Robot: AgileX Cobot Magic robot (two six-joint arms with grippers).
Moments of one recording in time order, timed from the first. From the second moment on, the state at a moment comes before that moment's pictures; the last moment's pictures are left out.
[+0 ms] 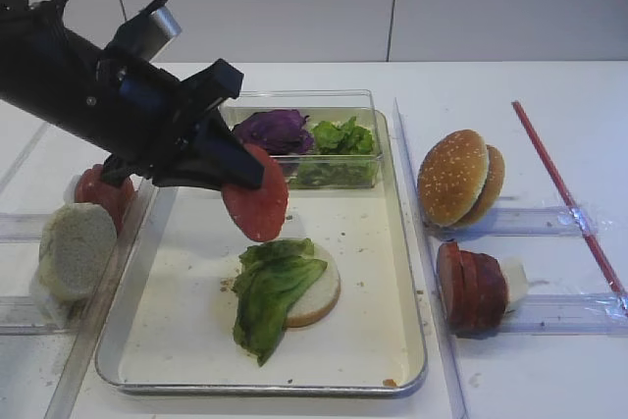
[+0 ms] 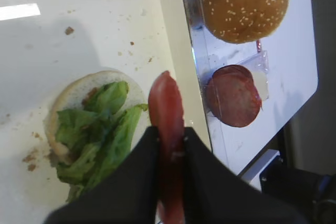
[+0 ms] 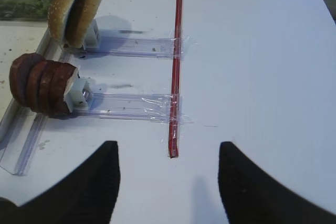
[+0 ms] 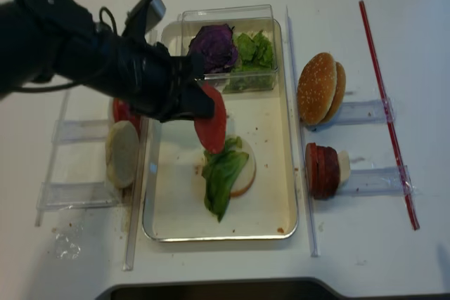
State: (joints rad) left arm -0.28 1.55 -1.03 -0.95 0.96 0.41; right arm -0.06 -0.02 -0.46 0.15 1.14 -0.10
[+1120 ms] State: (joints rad) left arm -0.34 1.70 -0.97 -1.22 0.98 0.63; right arm -0.06 -0.02 -0.46 0.15 1.14 -0.10
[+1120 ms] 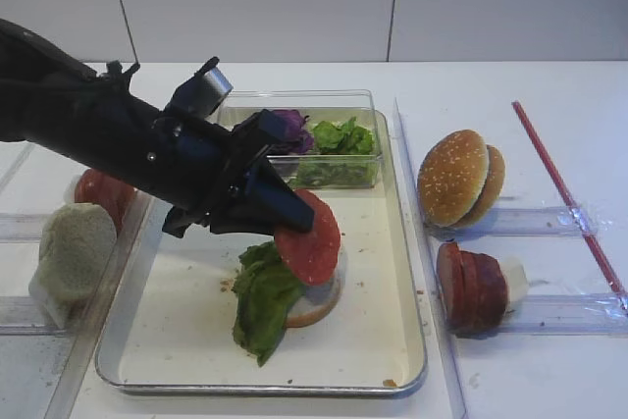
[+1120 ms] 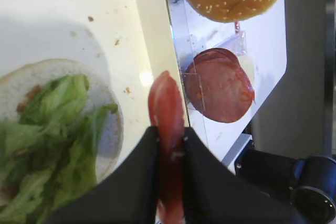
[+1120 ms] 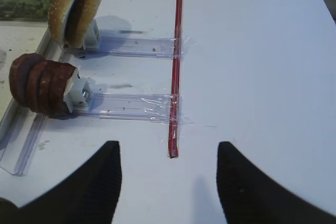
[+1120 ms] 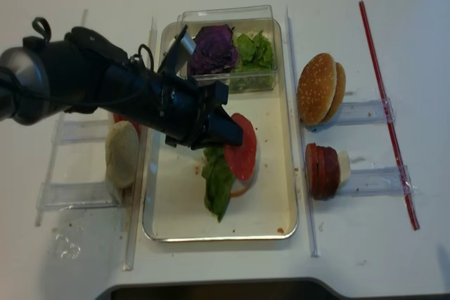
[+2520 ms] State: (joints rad) left arm -0.34 1.77 -0.97 -1.18 0.94 0.68; right arm -0.06 -0.02 -0.46 0.15 1.14 -0.10
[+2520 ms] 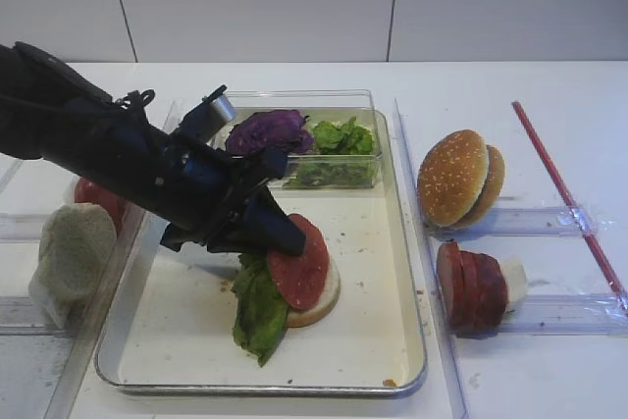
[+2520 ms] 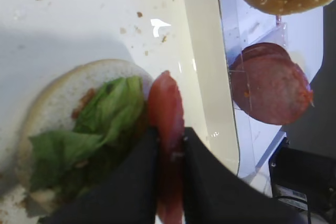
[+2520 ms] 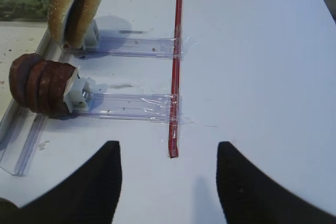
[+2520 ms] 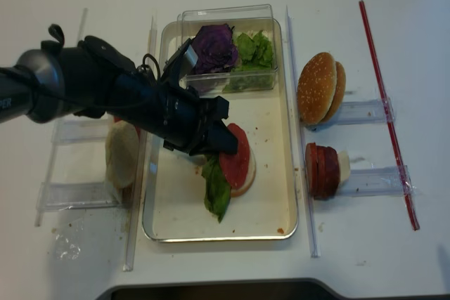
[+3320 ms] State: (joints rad) left arm -0.34 1.77 -1.01 -1.19 0.94 0.74; right arm -0.06 -0.02 -0.46 0.15 1.14 -0.10
